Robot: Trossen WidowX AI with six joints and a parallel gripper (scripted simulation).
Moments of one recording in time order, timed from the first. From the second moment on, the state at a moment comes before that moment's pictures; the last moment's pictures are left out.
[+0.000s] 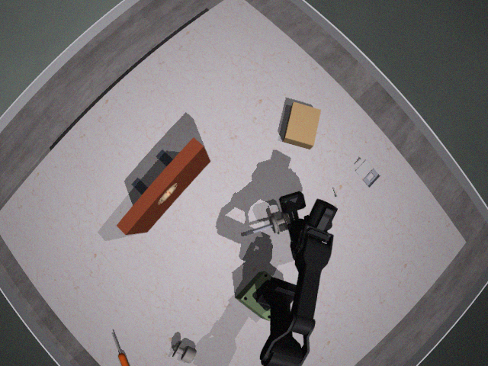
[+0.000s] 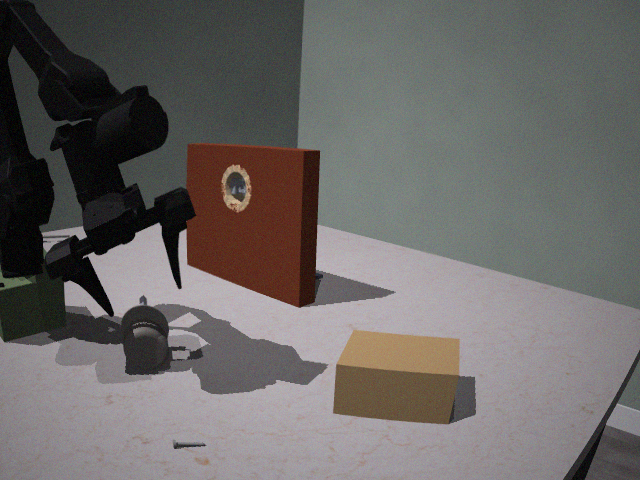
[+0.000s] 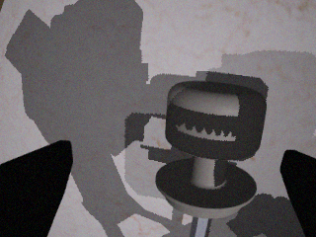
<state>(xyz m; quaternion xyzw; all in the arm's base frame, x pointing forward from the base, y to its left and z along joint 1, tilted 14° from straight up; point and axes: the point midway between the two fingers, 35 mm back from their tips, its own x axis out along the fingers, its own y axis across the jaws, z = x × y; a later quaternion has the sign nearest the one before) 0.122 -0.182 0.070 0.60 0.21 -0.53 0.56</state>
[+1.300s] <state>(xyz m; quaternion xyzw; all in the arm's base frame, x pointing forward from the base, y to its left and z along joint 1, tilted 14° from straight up) 0.123 -0.193 0.021 0.60 0.21 -0.53 0.57</state>
